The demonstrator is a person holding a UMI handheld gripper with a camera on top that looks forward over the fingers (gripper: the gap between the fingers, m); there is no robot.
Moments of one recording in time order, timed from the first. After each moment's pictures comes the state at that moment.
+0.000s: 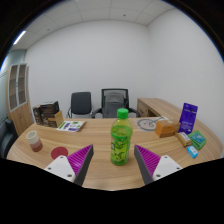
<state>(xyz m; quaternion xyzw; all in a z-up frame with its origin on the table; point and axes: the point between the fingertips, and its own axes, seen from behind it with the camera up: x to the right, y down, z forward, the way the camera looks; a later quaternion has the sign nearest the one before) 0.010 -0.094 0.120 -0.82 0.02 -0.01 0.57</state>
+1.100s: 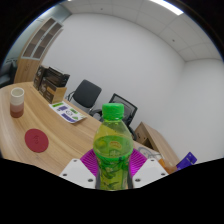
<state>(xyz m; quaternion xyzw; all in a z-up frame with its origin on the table) -0.020 0.021 0.103 -0.77 -0.18 -0.20 0.58</state>
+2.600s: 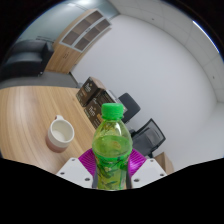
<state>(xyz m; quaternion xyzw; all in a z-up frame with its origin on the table) -0.269 0.025 0.144 -0.73 -0.40 -0.17 0.52</state>
